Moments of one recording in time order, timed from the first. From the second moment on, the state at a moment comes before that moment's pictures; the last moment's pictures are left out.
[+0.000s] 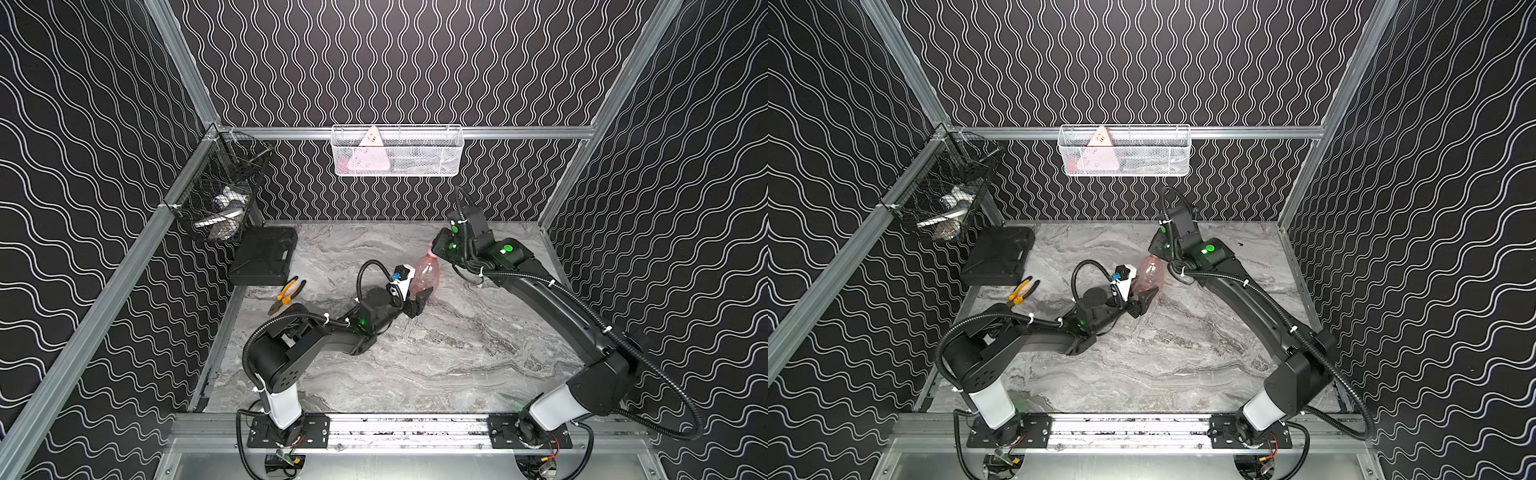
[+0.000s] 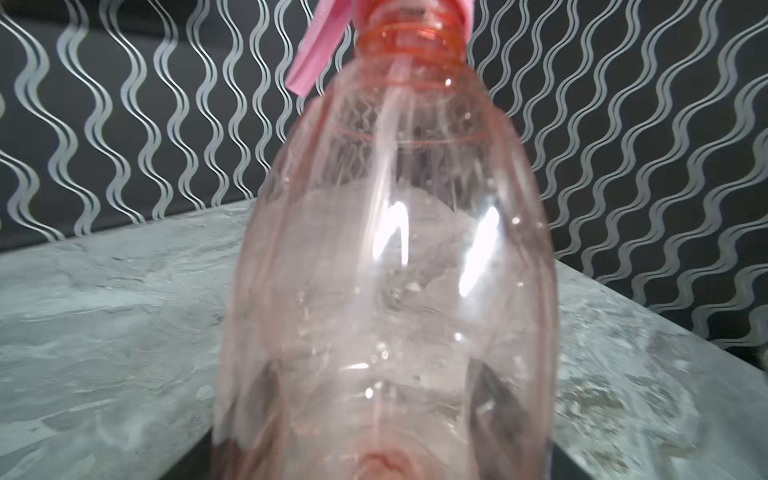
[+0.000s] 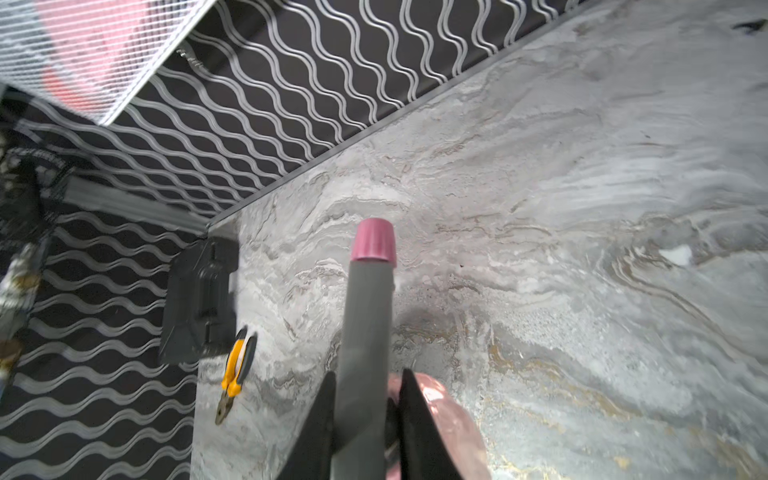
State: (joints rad) left arm -0.71 1.78 0.72 1.01 0.01 -0.16; right arm 0.65 1.60 1.66 -0.77 0.27 0.93
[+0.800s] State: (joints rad) left arm -0.73 1.78 0.70 1.05 0.01 -0.03; right arm 0.79 1.76 2.00 -1.24 0.44 1.07
